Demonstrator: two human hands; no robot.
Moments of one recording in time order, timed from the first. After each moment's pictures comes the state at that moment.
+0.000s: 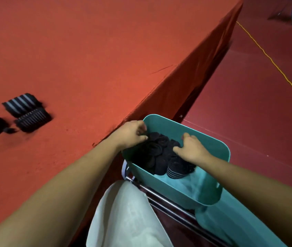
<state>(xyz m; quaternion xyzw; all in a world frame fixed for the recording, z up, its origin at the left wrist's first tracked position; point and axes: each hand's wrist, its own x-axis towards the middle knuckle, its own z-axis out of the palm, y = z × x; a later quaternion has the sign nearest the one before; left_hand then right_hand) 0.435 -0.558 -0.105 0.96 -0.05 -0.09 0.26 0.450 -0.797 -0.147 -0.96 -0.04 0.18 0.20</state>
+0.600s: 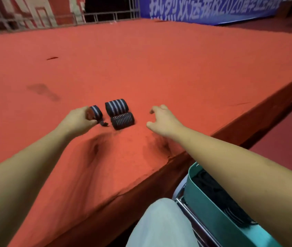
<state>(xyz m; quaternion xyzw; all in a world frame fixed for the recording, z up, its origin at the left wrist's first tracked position) 0.261 -0.265 0.007 0.92 0.34 0.10 0.14 0.435 -0.487 -0.017 -0.89 -0.39 0.06 0.24</state>
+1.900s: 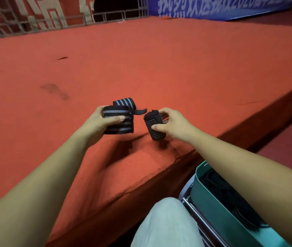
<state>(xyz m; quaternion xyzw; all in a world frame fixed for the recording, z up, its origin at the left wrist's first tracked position) 0.264 -0.295 -0.009 0.71 0.21 0.17 0.65 0.432 -0.500 -0.022 -0.79 -0.41 0.14 0.44</state>
